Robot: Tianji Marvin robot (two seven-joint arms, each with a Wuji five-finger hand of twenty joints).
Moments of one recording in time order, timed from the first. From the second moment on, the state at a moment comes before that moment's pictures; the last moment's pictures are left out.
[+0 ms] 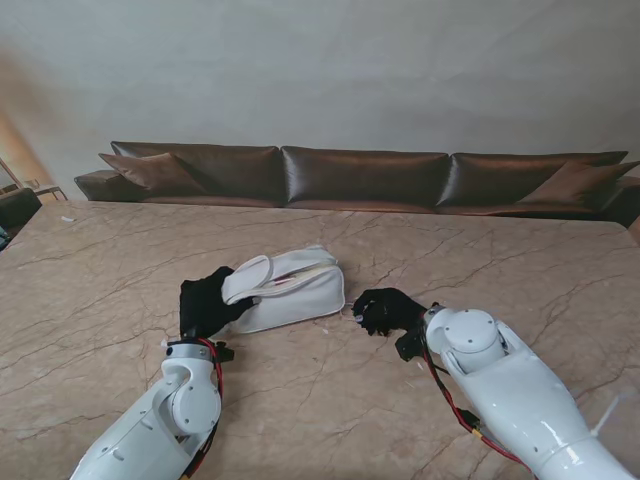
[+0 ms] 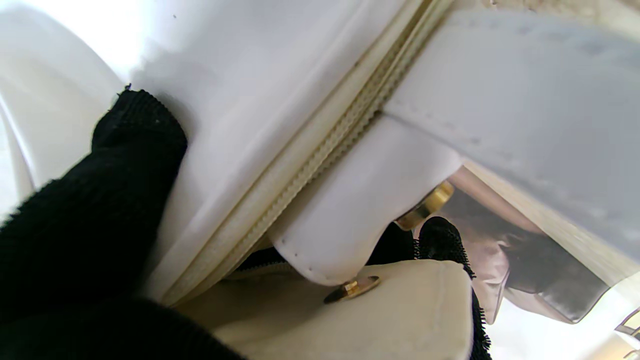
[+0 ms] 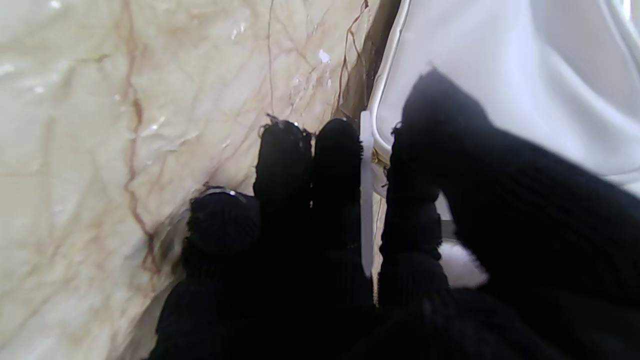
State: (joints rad) left arm 1.40 -1.27 -1.06 -1.13 0.54 -0.13 0.75; right arm -1.22 -1.18 1.07 -1.09 0.14 0.11 0.32; left_hand 0.63 -0.70 0.71 -0.36 0.67 -0.08 1.06 0.80 1.01 -0.06 0.76 0.85 0.89 0.24 0.88 0.96 0.09 0.27 1.14 0.89; right_hand 0.57 -0.90 1.15 -0.31 0.85 -0.24 1.05 0.44 1.04 0.00 0.86 0.56 0.95 0.03 0.93 0.88 0.75 -0.01 1.44 0.81
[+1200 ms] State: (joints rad) left arm 1.41 -1.26 -1.06 -1.13 0.56 -0.16 0.75; right arm -1.16 -1.16 0.92 -1.14 -0.08 0.22 0.26; left_hand 0.63 -0.70 0.71 -0.36 0.67 -0.09 1.06 0.77 1.01 -0.06 0.73 0.86 0.88 0.24 0.83 0.94 0.09 0.26 1.12 0.89; right_hand 0.62 -0.93 1.20 -0.30 0.70 -0.07 0.64 0.37 0.99 -0.02 0.98 0.63 1.00 0.03 0.98 0.99 0.86 0.00 1.40 0.84
